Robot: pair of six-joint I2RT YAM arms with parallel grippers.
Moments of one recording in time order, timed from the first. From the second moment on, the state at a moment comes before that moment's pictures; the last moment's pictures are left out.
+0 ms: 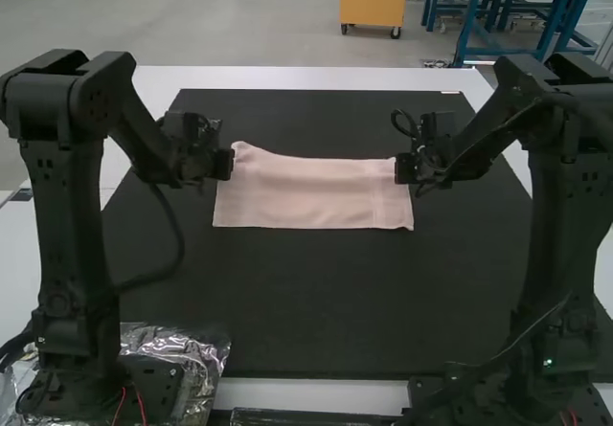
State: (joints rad) left arm -0.05 2.04 0.93 0.59 0.23 0.08; right arm 0.21 2.07 1.02 0.39 -0.04 0.06
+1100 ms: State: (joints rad) left arm -0.02 1.67 0.59 0.53 0.27 0.08; right arm 0.21 1.75 0.71 0.37 -0.09 0.07
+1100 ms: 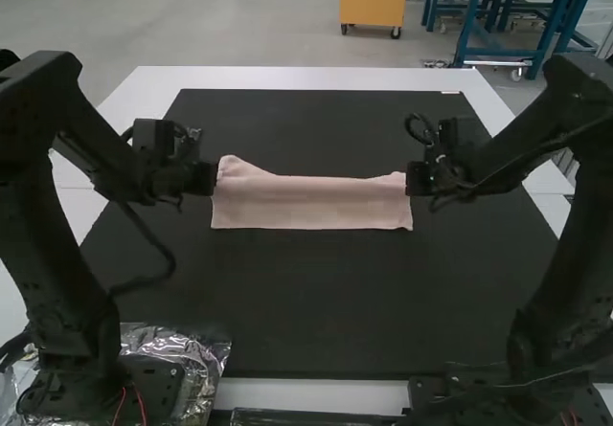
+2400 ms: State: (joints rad) left arm -0.01 1.64 0.48 0.56 0.27 0.09; right arm 0.21 1.80 0.69 0.30 -0.14 0.10
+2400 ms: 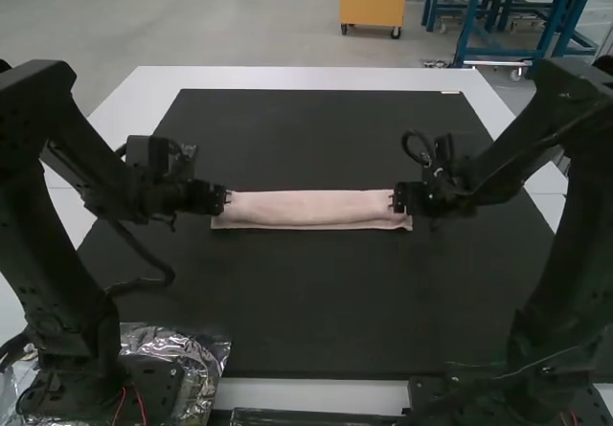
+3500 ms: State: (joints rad) left arm -0.01 1.56 0.50 0.57 0.25 0.05; right arm 0.12 1.82 0.67 0.33 -0.35 0.12
